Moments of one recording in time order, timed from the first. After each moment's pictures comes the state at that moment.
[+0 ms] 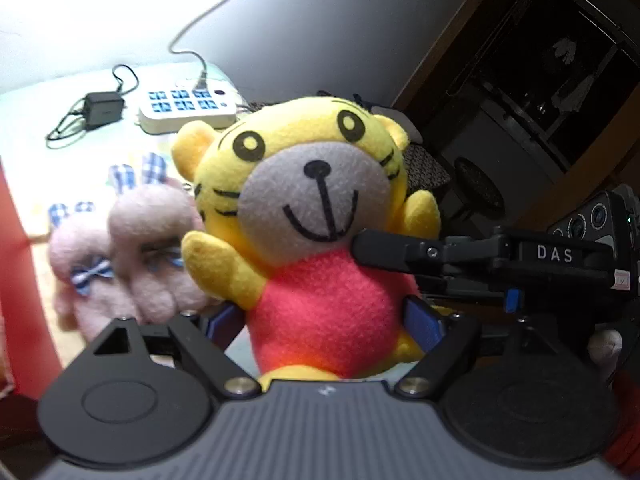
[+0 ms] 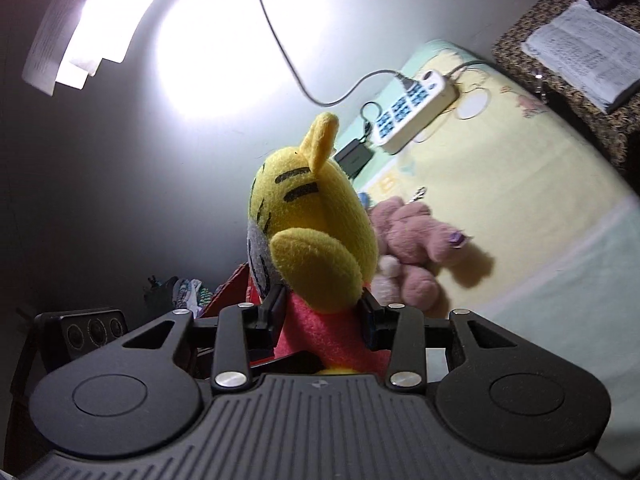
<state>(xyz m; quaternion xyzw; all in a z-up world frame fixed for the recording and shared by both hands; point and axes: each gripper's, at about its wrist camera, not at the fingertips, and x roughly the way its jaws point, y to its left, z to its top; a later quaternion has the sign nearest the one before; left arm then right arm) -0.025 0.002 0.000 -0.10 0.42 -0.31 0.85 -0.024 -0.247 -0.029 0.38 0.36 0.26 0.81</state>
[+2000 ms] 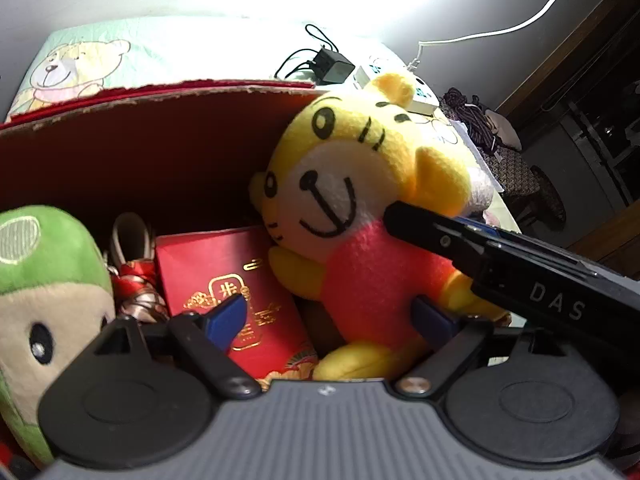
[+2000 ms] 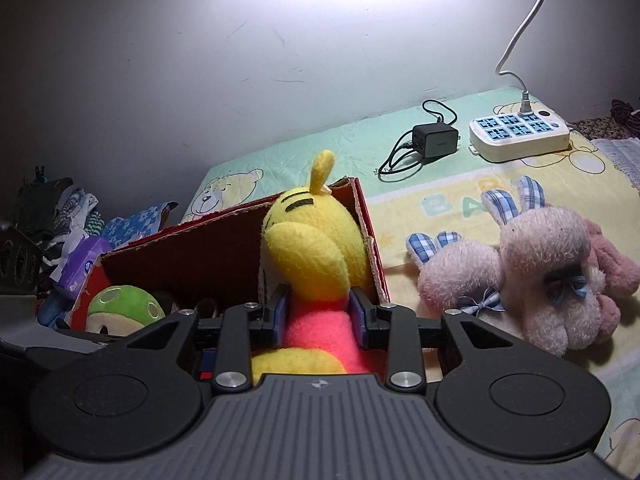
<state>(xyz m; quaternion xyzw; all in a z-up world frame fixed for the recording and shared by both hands) 0.023 0.247 -0.062 -0.12 0.49 -0.22 0.83 0.005 0.060 -0.036 0.11 0.35 0.14 0.92</state>
